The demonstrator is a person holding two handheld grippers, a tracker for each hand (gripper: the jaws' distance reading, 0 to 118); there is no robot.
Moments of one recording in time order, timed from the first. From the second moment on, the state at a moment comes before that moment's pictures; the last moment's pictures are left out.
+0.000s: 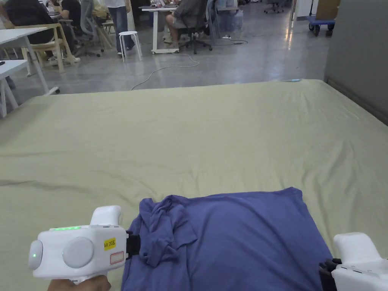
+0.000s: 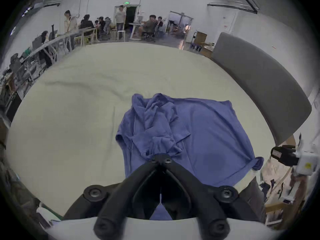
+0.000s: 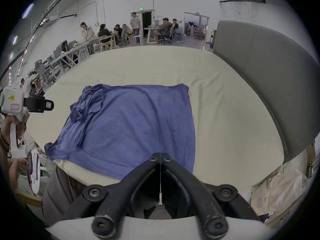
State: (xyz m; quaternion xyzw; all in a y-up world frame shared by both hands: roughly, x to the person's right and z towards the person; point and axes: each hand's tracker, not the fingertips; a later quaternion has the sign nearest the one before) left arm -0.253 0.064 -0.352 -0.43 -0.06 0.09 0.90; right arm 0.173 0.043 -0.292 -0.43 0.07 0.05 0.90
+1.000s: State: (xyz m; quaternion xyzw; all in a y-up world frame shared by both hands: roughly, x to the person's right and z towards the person) left arm -0.254 0.012 -0.539 -0.50 0.02 0.14 0.86; right arm 0.201 0.014 -0.605 -0.50 0.03 0.04 0.86
